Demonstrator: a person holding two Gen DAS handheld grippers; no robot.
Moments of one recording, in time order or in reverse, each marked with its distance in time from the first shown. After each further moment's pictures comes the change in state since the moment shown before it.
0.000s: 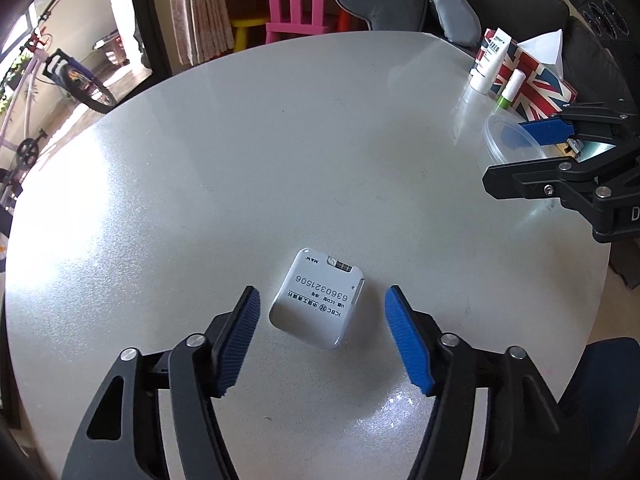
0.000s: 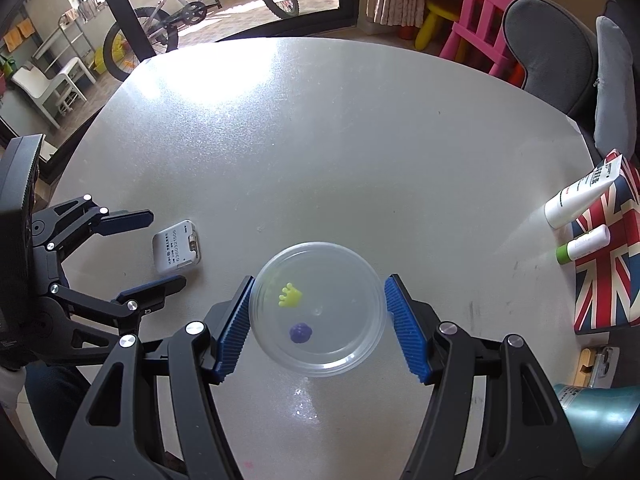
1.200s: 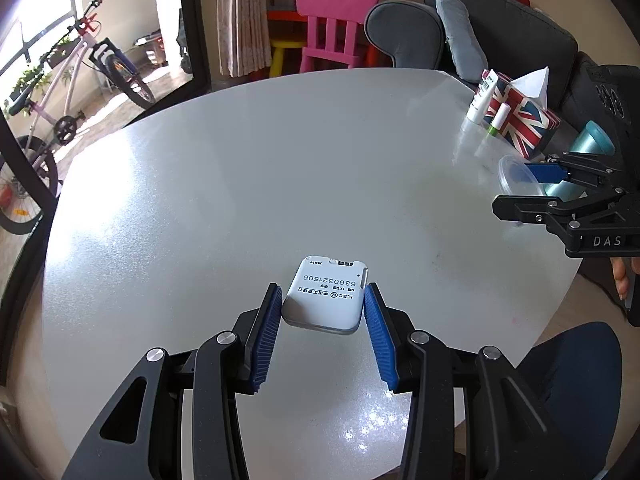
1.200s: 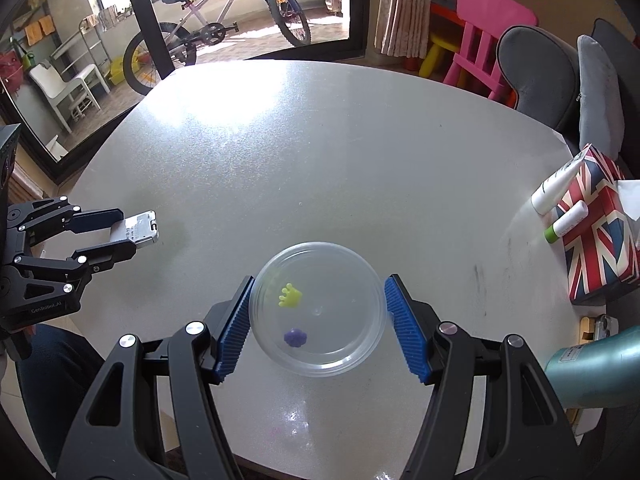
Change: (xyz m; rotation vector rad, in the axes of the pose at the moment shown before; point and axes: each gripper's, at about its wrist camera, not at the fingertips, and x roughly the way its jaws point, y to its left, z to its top) left arm -0.087 0.005 -0.057 -0.110 -0.113 0.046; right arm -0.042 0.028 -0.061 -0.043 -0.139 0.010
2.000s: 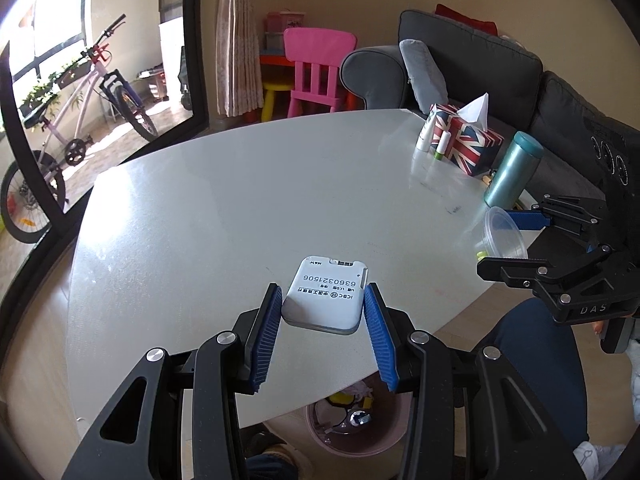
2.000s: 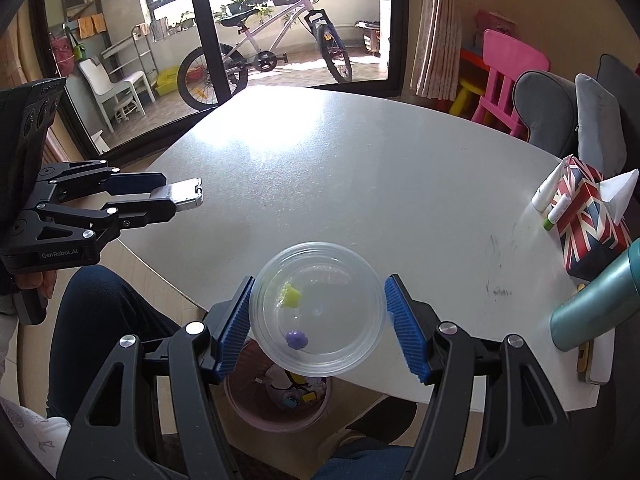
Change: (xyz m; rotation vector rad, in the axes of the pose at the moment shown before) left arm -0.098 -0.036 -0.053 0.004 -0.156 -0.033; right arm -0.095 0.057 -0.086 -0.095 -0.144 0.090
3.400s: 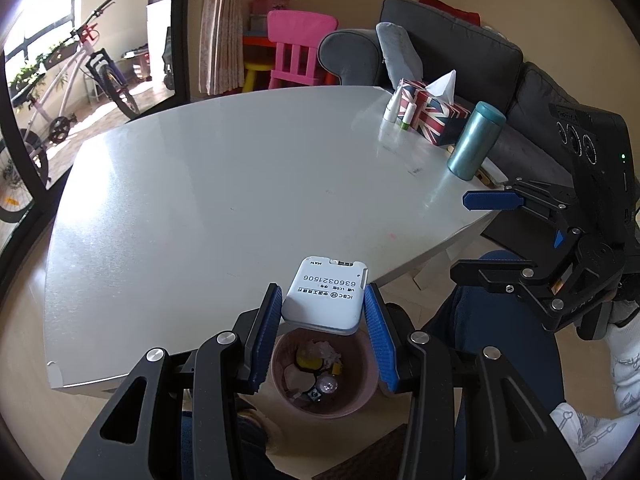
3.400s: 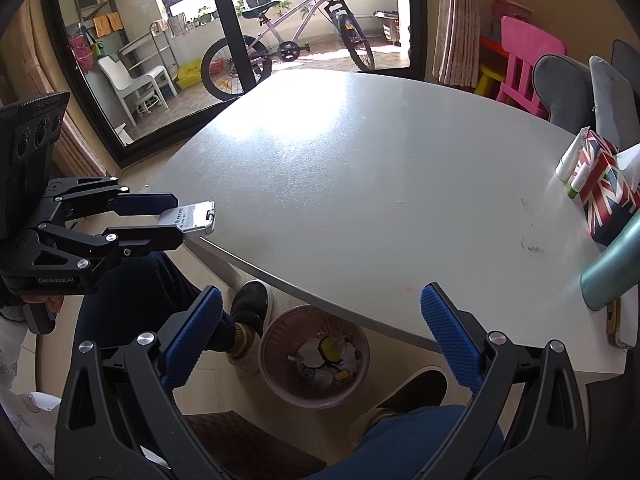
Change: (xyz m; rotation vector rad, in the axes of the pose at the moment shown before) left arm -0.019 -0.021 -0.050 -0.008 0.066 -0.088; right arm -0.012 0.028 -0.037 0.011 0.039 0.074
